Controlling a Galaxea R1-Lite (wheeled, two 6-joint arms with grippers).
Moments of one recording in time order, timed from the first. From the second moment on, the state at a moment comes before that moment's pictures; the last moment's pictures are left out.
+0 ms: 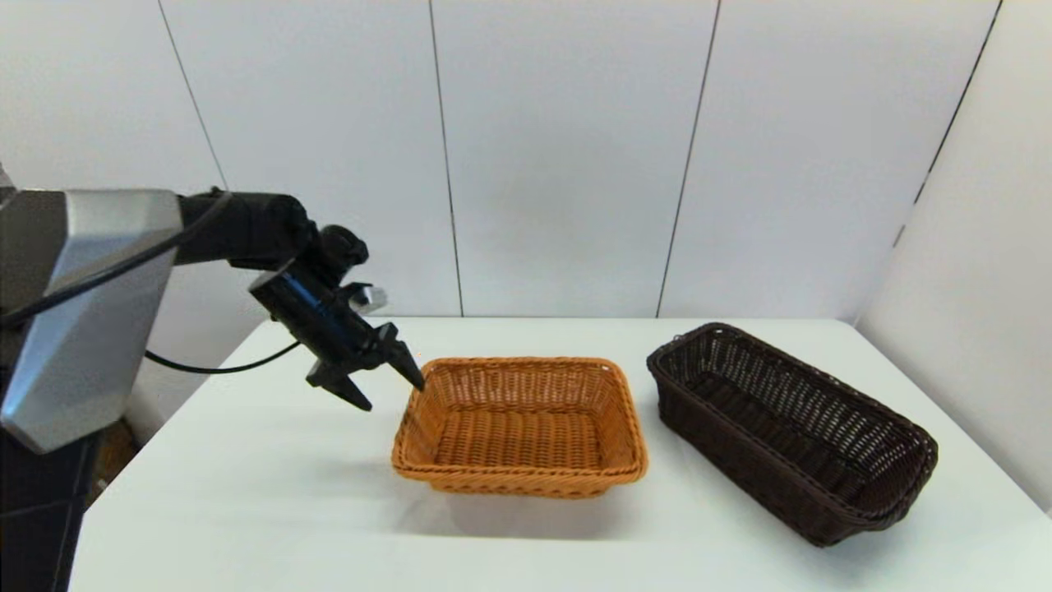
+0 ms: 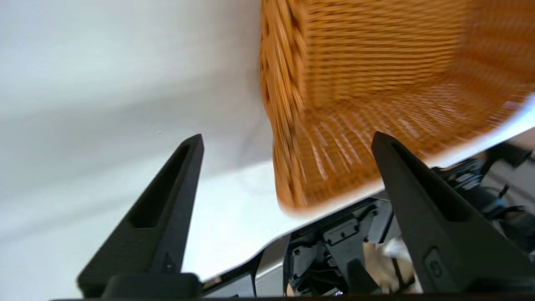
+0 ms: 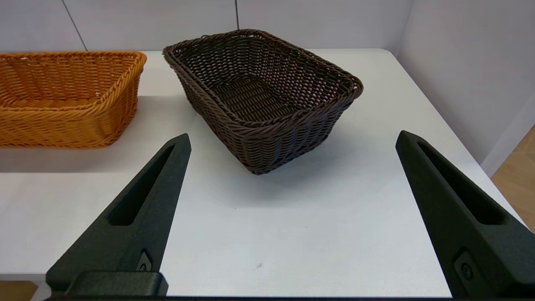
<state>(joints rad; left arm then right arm) -0.16 2.29 -1.96 1.08 -0.47 -0.18 0.00 0.00 -0.03 0.06 -0.02 0.02</state>
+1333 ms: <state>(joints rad) 0.00 0.59 -1.21 1.14 -0.14 -0.30 0.00 0.00 -0.03 0.06 -0.02 0.01</state>
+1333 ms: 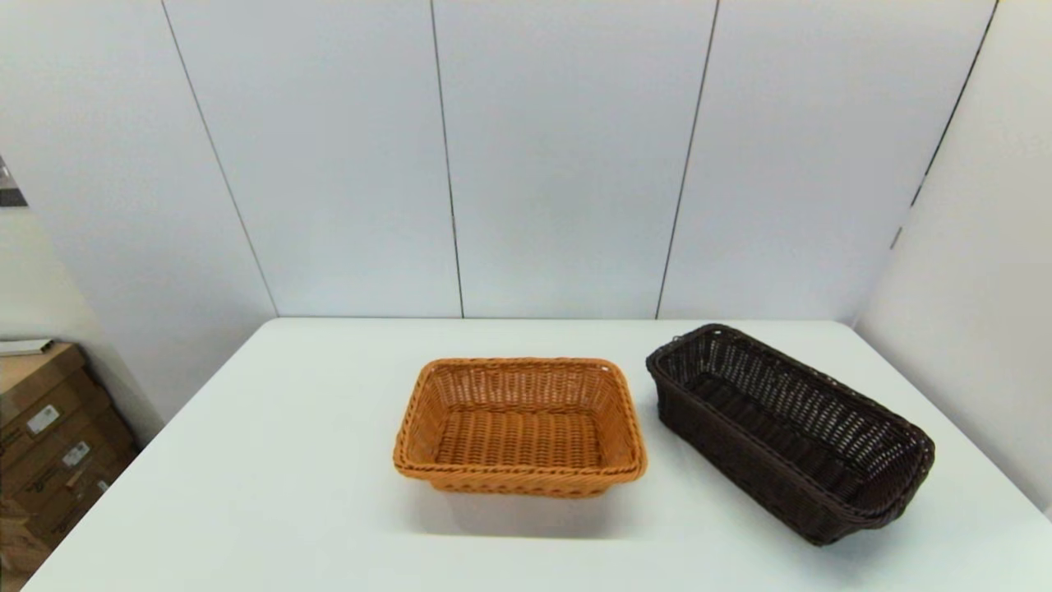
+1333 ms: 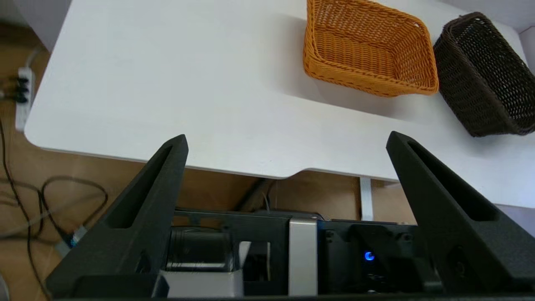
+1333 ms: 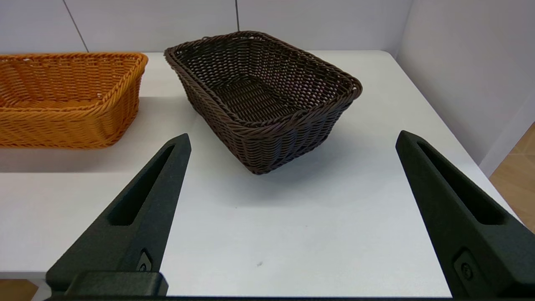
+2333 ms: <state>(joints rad) 0.00 0.02 -0.23 0.14 0.14 0.02 0.00 0.00 -0.03 0.06 -0.02 0.01</state>
